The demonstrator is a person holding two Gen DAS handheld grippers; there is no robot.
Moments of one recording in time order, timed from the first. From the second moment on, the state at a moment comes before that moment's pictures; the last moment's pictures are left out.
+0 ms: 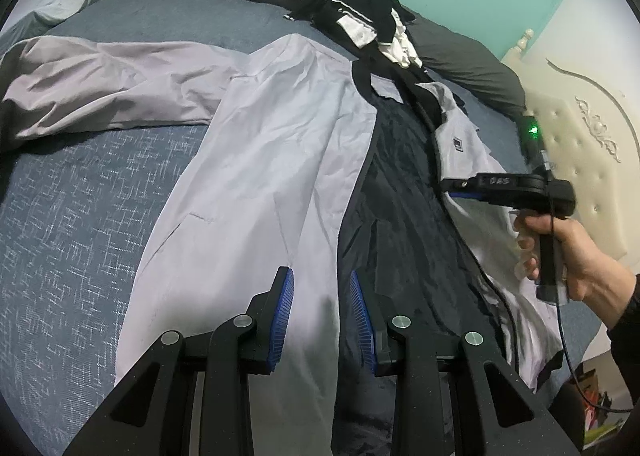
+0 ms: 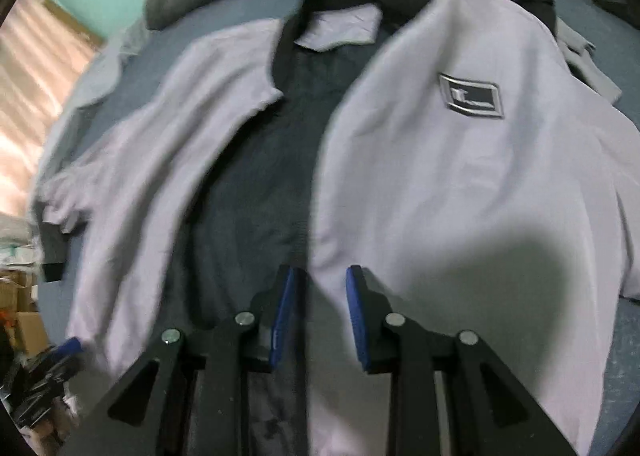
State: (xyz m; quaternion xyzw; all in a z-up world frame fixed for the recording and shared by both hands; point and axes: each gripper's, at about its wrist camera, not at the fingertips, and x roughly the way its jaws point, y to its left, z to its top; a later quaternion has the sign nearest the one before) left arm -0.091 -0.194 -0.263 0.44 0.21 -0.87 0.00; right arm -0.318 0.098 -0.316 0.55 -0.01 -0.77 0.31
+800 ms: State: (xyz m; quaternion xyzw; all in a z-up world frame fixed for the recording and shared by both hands) left arm -0.106 -0.138 -0.293 0.52 0.10 -0.85 0.03; right arm -0.182 0.281 -0.301 0.46 -0.14 -0.85 0.23
